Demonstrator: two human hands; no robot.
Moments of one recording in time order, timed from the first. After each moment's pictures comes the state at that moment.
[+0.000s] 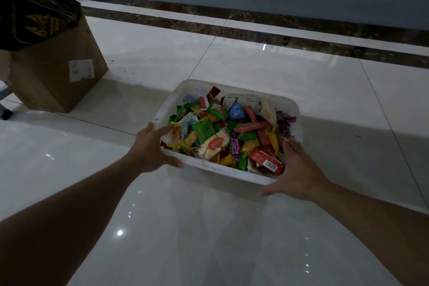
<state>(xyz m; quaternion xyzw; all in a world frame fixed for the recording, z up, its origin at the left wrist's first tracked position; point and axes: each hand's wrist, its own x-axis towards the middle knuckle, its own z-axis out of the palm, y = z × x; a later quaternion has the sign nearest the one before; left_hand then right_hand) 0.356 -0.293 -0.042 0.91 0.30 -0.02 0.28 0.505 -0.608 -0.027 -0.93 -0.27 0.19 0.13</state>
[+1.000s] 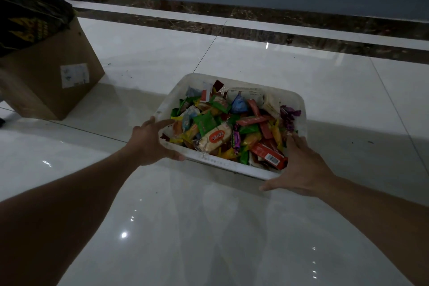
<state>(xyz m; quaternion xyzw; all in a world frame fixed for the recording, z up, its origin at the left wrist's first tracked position) 0.401 -0.267 -0.041 0.92 0.32 -0.04 0.23 0.544 -0.584 -0.026 -0.94 -0.28 0.19 0.08</state>
